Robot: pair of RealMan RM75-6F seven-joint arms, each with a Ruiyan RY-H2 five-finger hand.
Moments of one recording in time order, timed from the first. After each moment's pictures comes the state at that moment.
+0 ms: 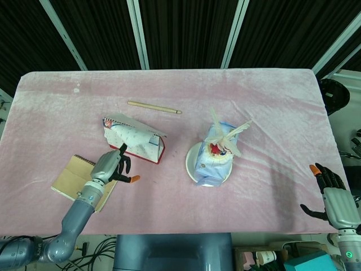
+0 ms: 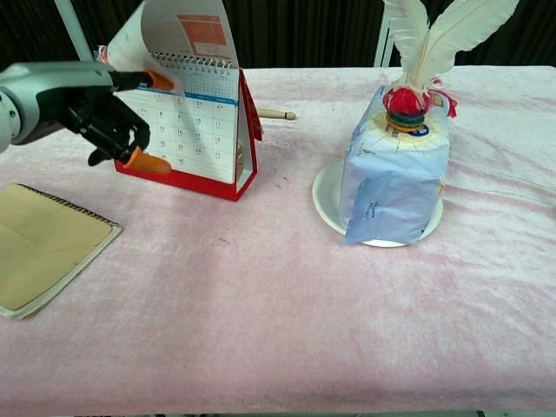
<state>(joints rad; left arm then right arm) -0.70 -1.38 -0.23 -1.96 0.77 1.10 0.25 0.09 -1.05 0.05 -1.68 -1.42 1.37 0.05</state>
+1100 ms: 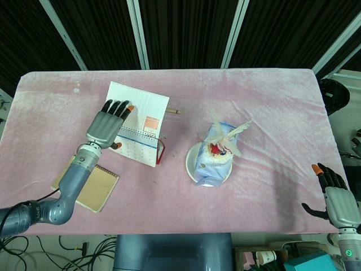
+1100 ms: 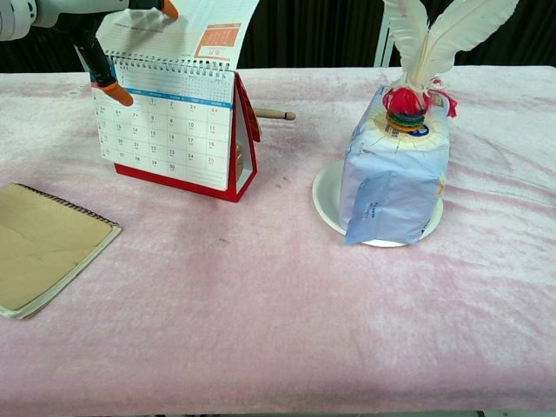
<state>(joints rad) -0.93 -1.26 -0.26 -1.69 0.70 0.93 0.79 0.09 -1.06 0.06 -1.69 -1.38 1.35 0.03</state>
